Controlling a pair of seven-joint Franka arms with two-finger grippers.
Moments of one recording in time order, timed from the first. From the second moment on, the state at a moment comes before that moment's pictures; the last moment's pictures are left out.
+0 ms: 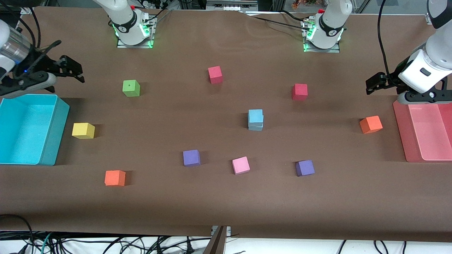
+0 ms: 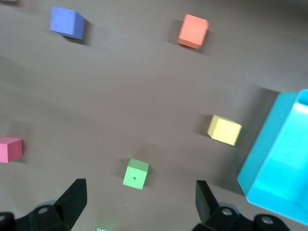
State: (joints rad) left arm 0.03 0.01 -0.11 -1.66 0.03 1.59 -0.11; right arm 0.17 -0.01 -0.11 -1.63 0.02 1.58 -0.25
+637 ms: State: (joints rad) left arm 0.03 0.01 -0.11 -1.66 0.03 1.59 -0.11; right arm 0.11 -0.02 -0.11 -1.59 -0.01 1.56 -0.15
